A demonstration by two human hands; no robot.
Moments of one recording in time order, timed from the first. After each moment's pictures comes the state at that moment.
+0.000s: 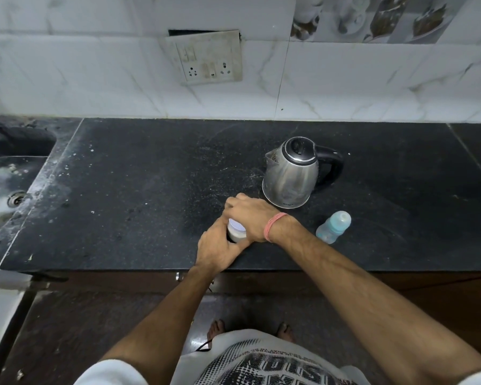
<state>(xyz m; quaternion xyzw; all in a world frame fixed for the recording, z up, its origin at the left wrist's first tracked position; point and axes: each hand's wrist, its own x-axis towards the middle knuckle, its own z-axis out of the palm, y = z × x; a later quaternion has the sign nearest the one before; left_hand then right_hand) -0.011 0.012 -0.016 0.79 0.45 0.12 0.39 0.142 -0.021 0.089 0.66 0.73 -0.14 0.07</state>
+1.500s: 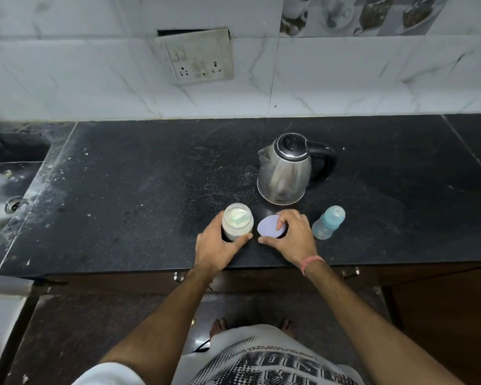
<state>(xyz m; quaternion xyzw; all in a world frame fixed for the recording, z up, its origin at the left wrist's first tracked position) -0.009 0.005 -0.020 0.77 0.45 0.17 0.43 0.180 -0.132 0.003 0.84 0.36 -0.20 -0.34</state>
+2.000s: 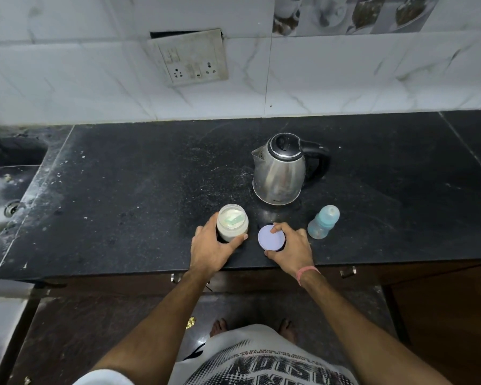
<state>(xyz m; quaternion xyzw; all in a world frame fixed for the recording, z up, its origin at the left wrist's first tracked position) -0.006 0.002 -0.029 0.78 0.48 0.14 0.38 0.178 -0.154 -0.028 0.87 0.31 -0.26 -0.29</state>
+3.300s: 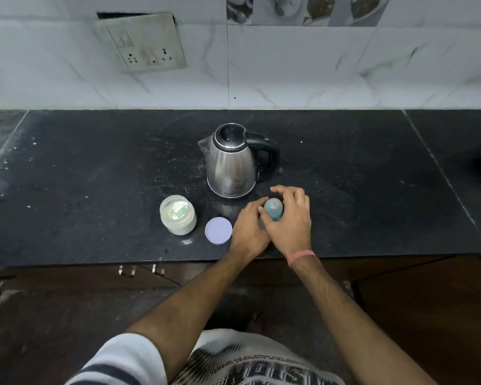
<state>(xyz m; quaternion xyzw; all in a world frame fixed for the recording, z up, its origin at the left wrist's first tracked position) 0.183 -0.134 0.000 0.76 0.38 0.17 0.50 0.275 -0.209 0.039 0.85 0.36 -0.05 -0.38</state>
